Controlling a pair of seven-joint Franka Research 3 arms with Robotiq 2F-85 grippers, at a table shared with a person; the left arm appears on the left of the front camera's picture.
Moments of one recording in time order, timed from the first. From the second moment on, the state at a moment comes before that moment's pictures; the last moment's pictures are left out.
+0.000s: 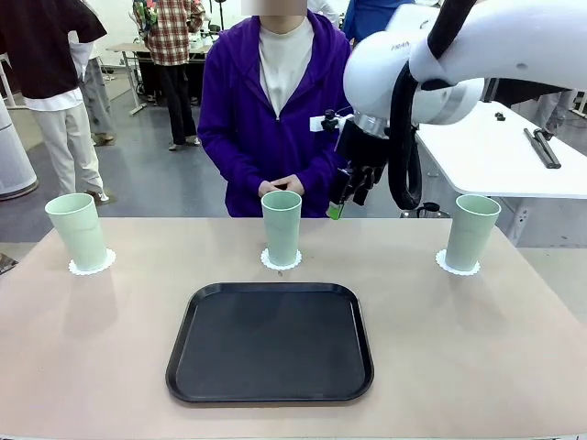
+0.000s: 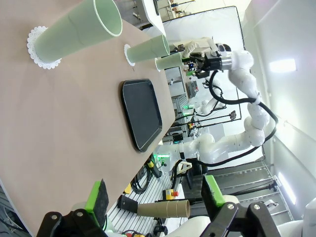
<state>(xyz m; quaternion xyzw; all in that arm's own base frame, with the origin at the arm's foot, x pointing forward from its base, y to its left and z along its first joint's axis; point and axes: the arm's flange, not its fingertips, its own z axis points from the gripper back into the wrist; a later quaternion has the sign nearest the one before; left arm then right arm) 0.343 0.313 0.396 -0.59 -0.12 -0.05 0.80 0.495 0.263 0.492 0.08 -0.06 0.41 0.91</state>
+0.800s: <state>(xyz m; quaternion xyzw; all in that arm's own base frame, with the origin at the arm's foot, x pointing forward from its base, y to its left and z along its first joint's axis) 0.343 0.313 0.396 -0.59 -0.12 -0.05 0.80 0.479 0.287 0.518 0.05 0.00 0.40 0.92</state>
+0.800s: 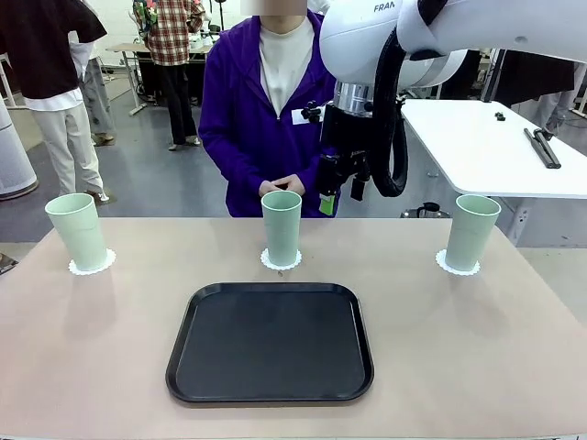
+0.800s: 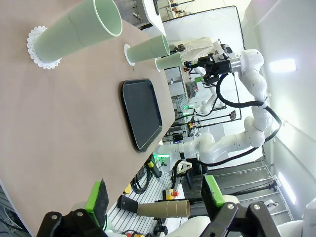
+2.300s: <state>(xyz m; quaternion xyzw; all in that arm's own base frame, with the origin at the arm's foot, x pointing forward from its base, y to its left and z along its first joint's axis) 0.343 0.313 0.396 -0.59 -0.12 -0.05 0.80 0.433 0.141 0.547 0.12 -0.05 0.18 0.97</state>
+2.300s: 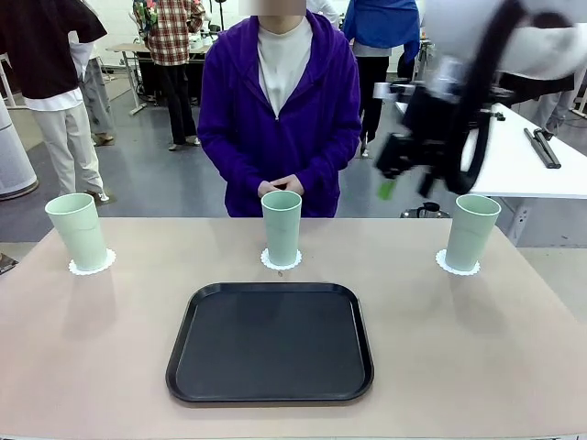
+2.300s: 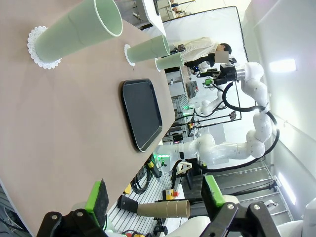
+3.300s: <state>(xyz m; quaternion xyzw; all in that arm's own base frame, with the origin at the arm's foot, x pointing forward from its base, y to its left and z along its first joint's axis) 0.343 0.313 0.396 -0.59 -0.12 -0.05 0.80 0.430 -0.001 0.518 0.10 -0.03 0.03 0.99</state>
